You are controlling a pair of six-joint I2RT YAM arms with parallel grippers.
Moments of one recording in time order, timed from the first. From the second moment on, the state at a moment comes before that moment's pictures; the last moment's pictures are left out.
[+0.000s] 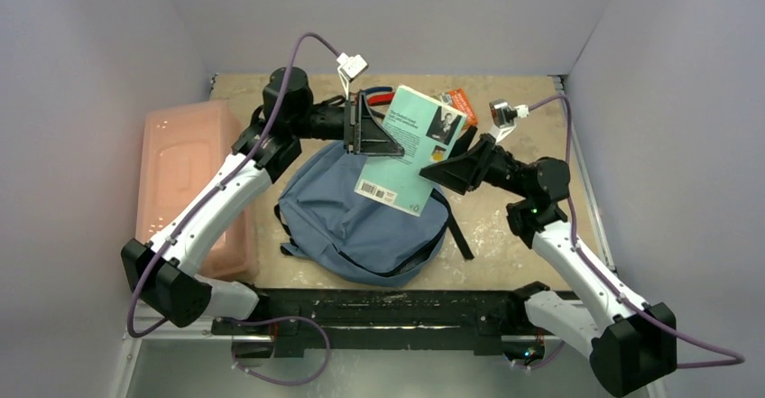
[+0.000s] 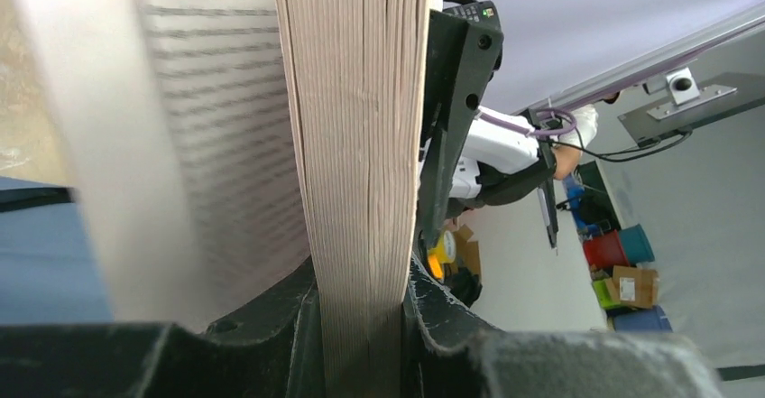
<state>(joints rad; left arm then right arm) -0.53 1.37 1.39 -0.08 1.02 -0.90 0.34 0.96 0.68 0.76 -0.87 1.14</state>
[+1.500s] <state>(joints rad) -1.31 1.38 1.10 -0.19 -0.68 0.73 0.56 1.10 0.86 -0.13 -0.23 1.39</state>
